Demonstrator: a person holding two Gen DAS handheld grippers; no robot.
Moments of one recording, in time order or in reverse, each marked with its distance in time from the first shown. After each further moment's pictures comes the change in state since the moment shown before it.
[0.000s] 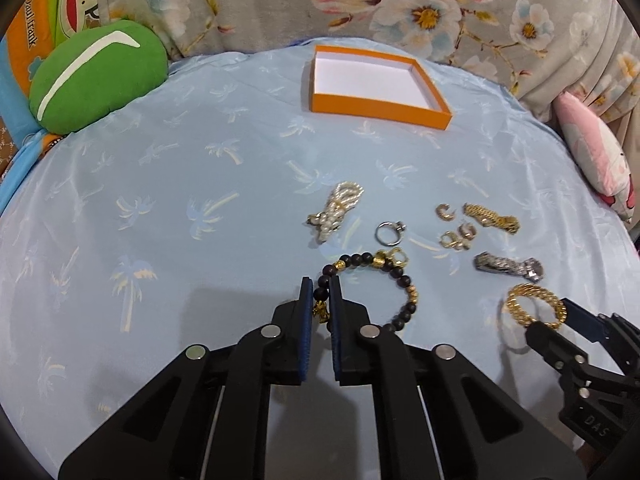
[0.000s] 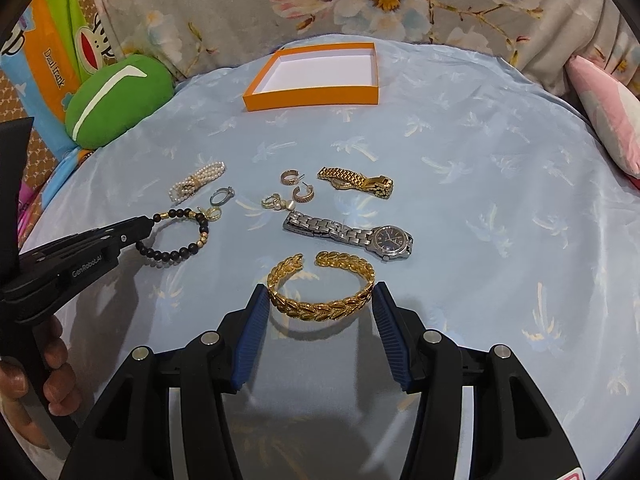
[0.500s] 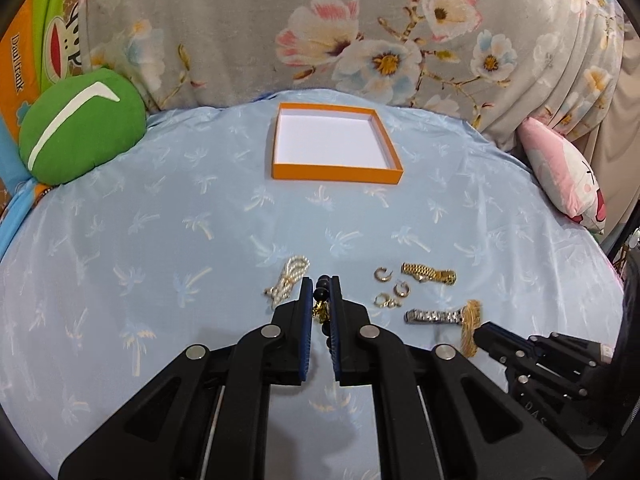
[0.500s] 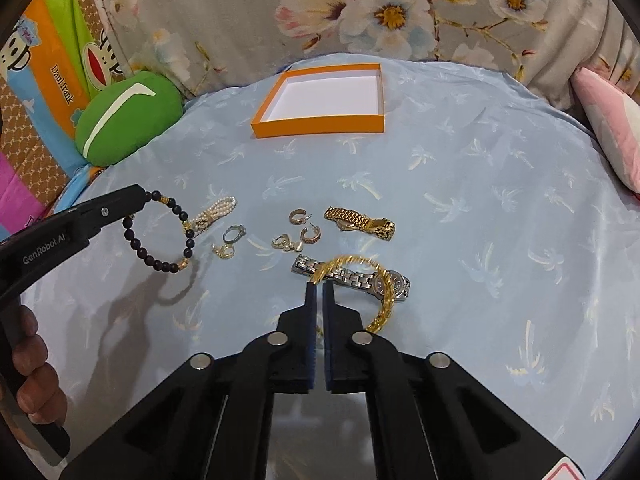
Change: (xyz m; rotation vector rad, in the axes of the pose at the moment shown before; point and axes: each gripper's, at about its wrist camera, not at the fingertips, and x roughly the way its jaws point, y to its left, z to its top) left arm -0.045 -0.031 0.043 0.047 -0.109 -0.070; right arm -0.007 -0.007 0.028 0.012 -0.013 0.043
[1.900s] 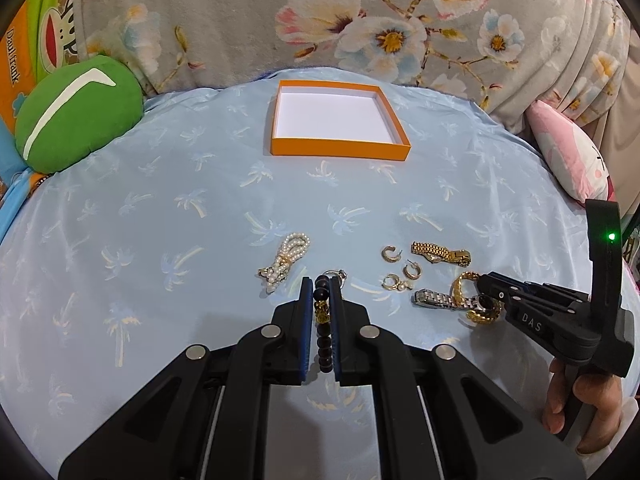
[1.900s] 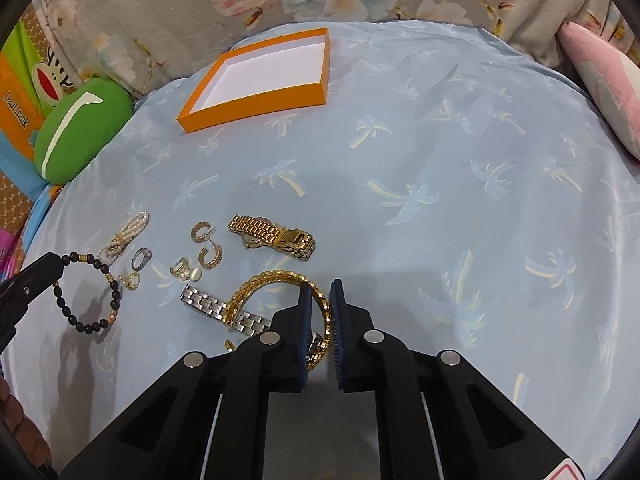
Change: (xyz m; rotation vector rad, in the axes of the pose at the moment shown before) left arm 0.020 -0.001 -0.017 0.007 0.038 0.025; right arm 0.057 -0.060 0.018 0.088 0.069 -0.034
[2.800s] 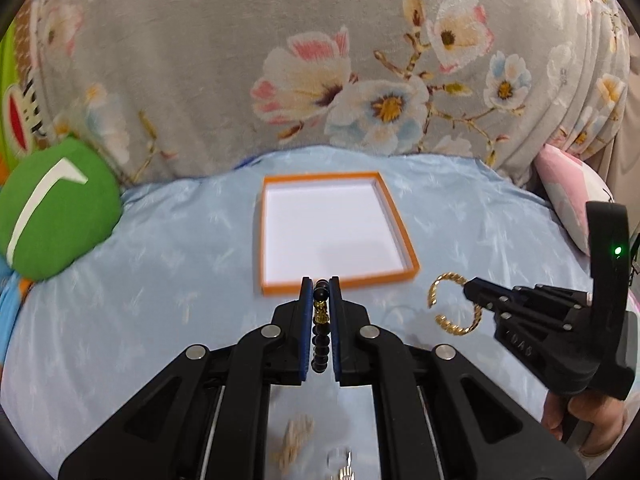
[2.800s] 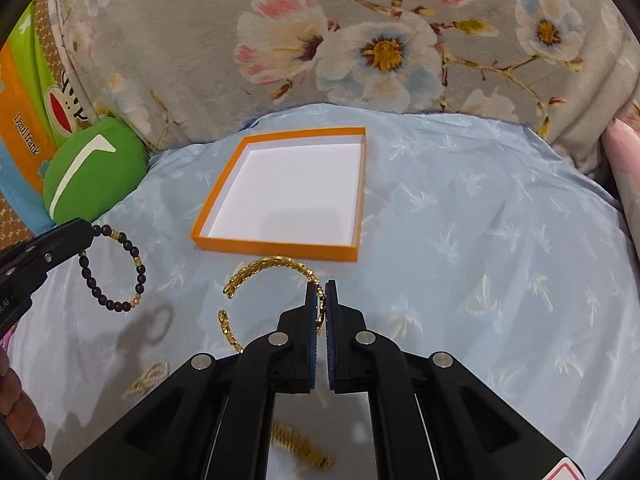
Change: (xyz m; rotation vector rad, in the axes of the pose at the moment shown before) left arm 0.042 -0.012 0.156 0.087 -0.151 0.004; right arm 0.023 0.027 0.164 -0.106 -0.145 0.035
